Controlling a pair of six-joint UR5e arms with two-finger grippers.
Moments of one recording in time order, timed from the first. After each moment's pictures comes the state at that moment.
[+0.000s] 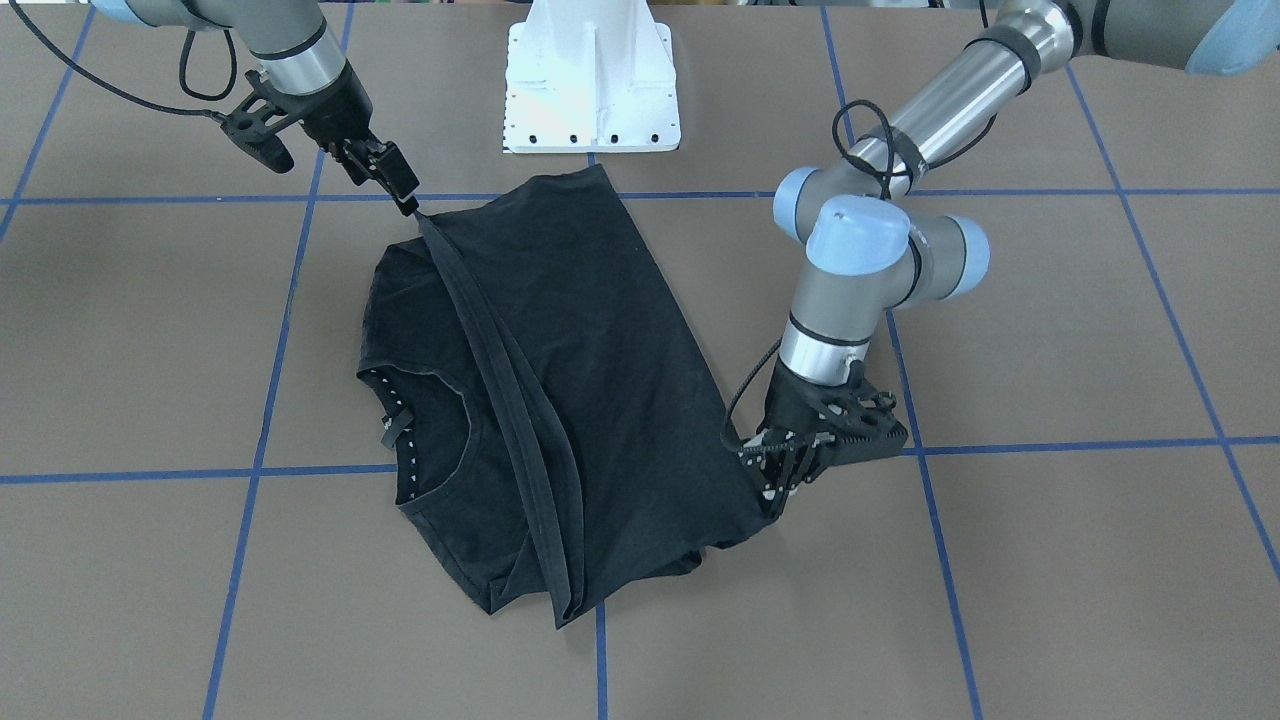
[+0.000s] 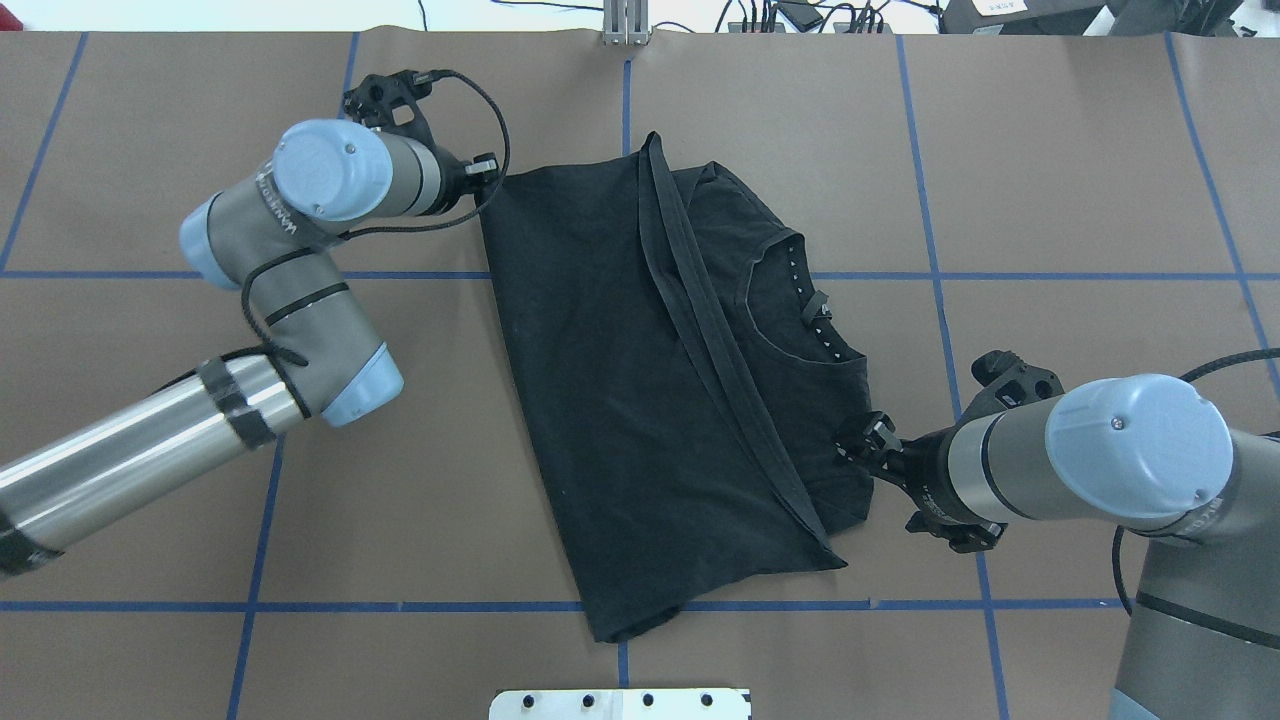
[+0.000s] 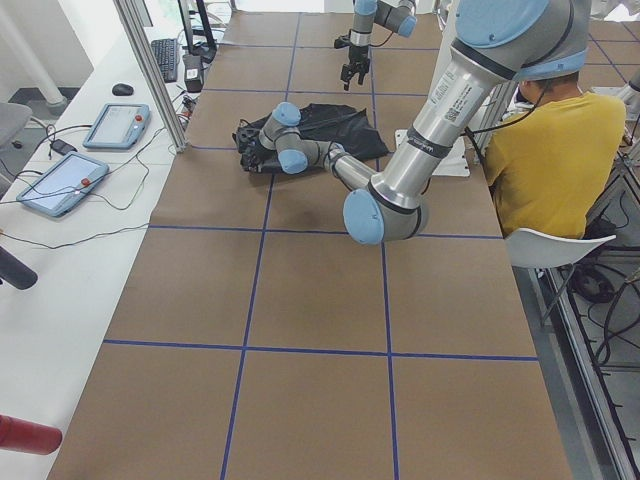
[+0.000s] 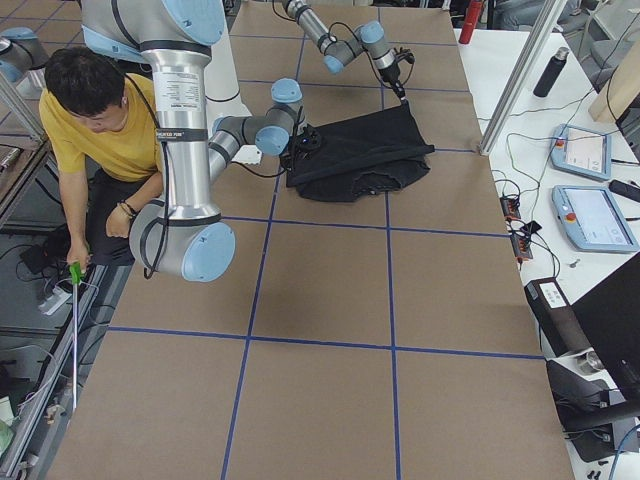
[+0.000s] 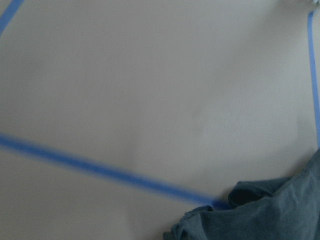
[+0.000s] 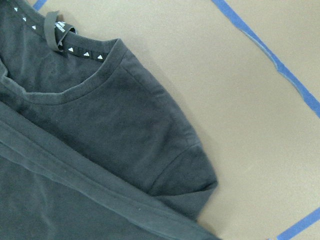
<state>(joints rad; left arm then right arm) -0.75 -2.31 -1.19 -2.30 -1.61 -1.38 0.43 -1.49 2.20 -1.36 1.81 2.03</state>
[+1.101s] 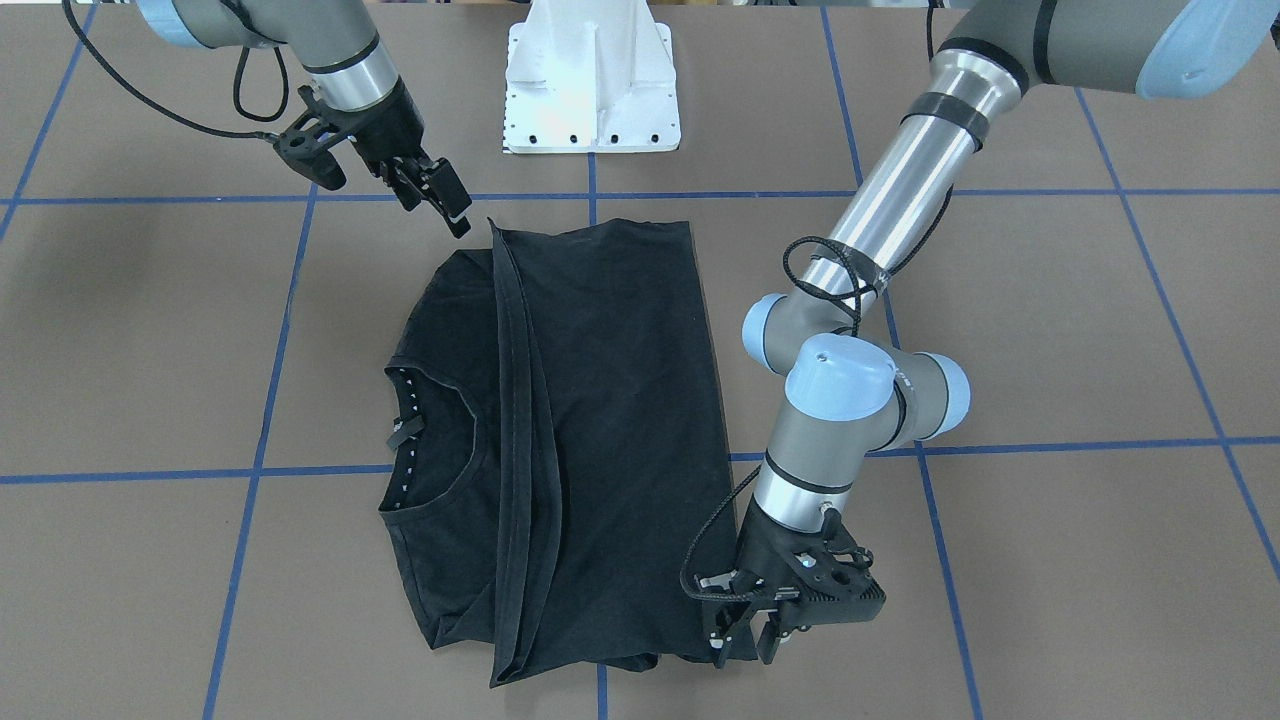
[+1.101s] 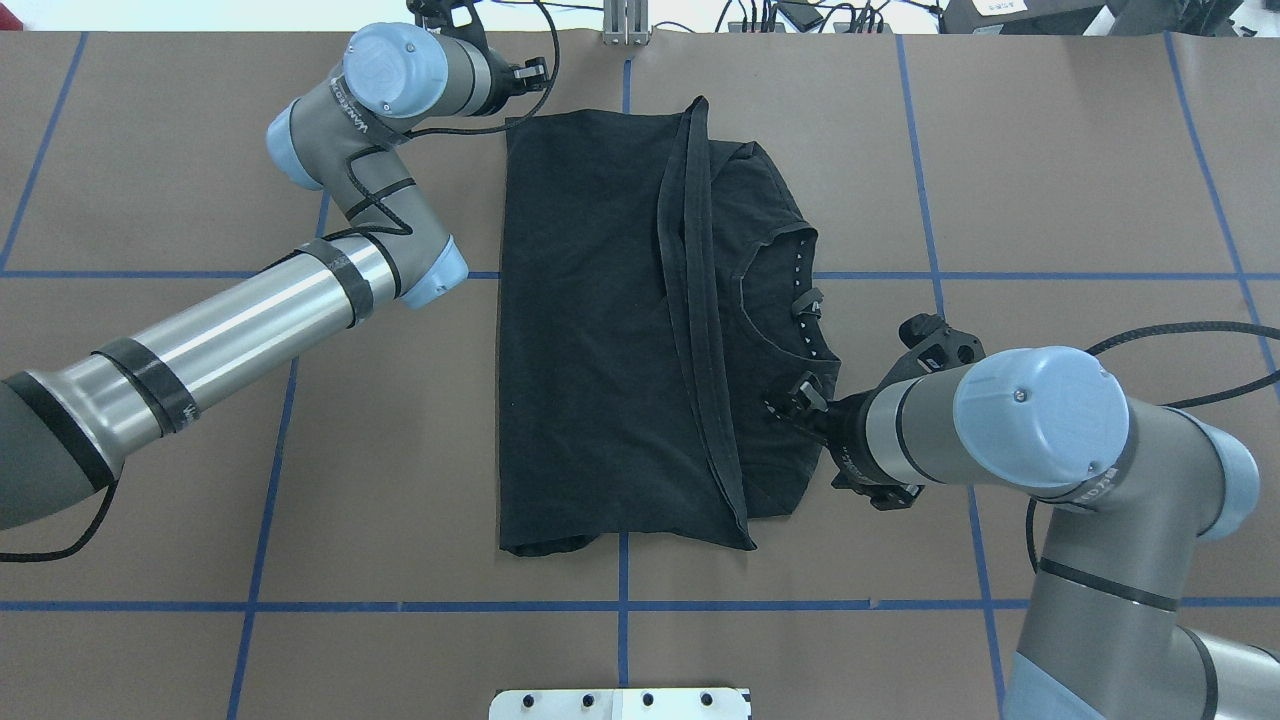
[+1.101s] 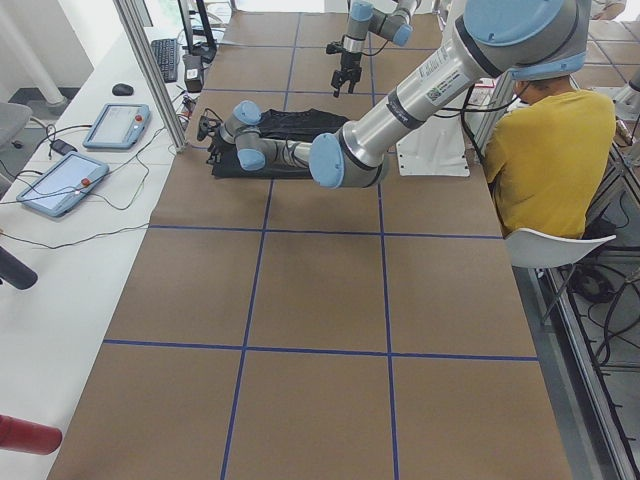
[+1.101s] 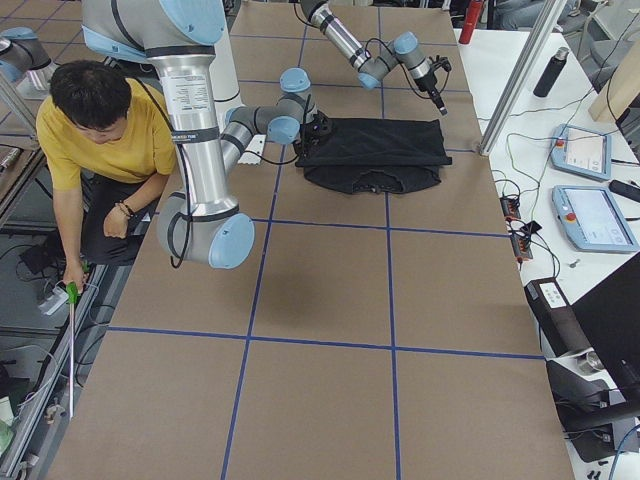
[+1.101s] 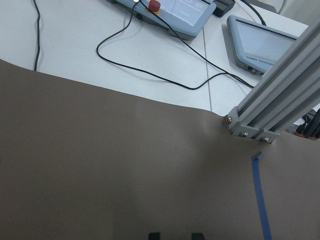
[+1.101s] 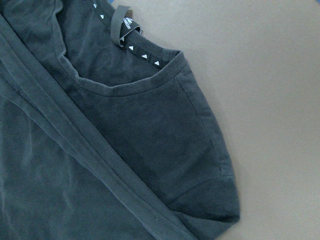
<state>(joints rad) -0.82 -2.59 -0.68 -2.63 -1.62 -1.23 0.43 -1.32 2.09 -1.36 1.75 2.03</state>
